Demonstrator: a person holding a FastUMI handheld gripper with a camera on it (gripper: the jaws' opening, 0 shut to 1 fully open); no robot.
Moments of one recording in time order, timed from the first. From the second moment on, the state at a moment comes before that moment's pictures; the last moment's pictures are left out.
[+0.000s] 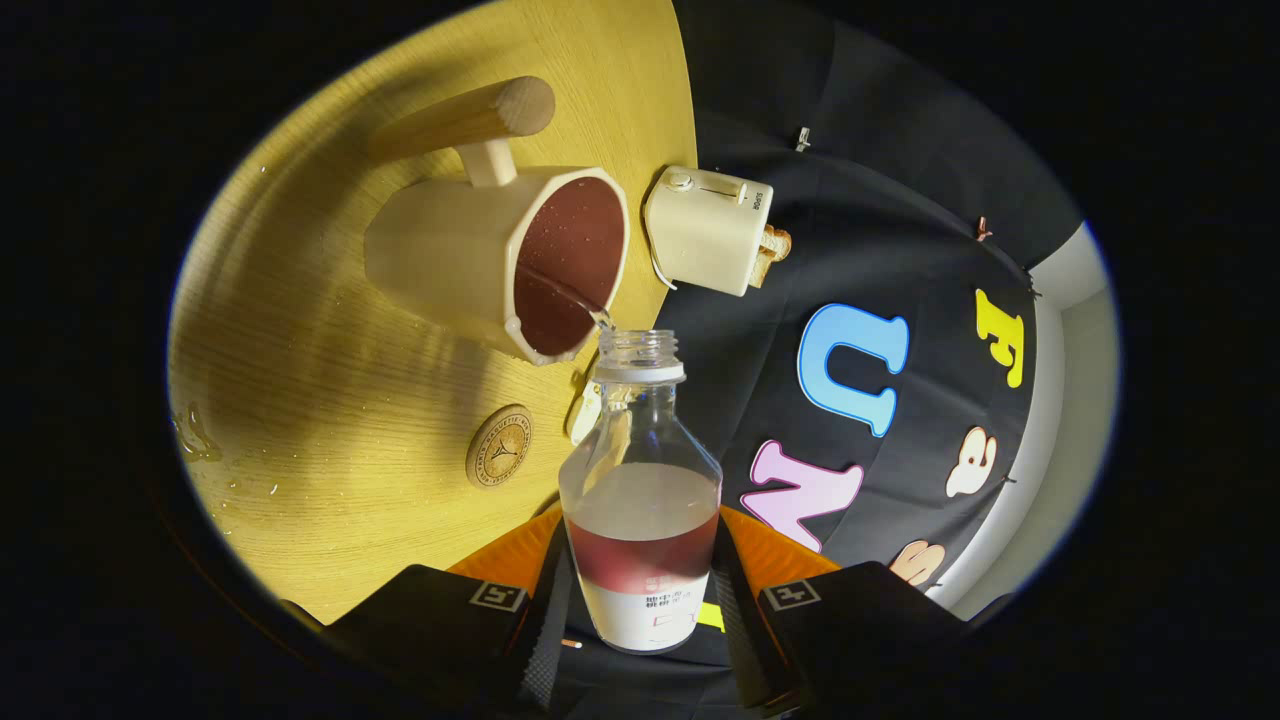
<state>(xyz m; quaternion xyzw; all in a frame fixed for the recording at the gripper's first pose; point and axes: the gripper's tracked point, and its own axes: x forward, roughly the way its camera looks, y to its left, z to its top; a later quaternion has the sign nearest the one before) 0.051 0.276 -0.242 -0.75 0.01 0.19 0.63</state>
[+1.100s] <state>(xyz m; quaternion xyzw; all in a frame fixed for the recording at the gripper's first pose) 0.056 0.293 -0.224 -0.79 -0.07 0.20 0.57</state>
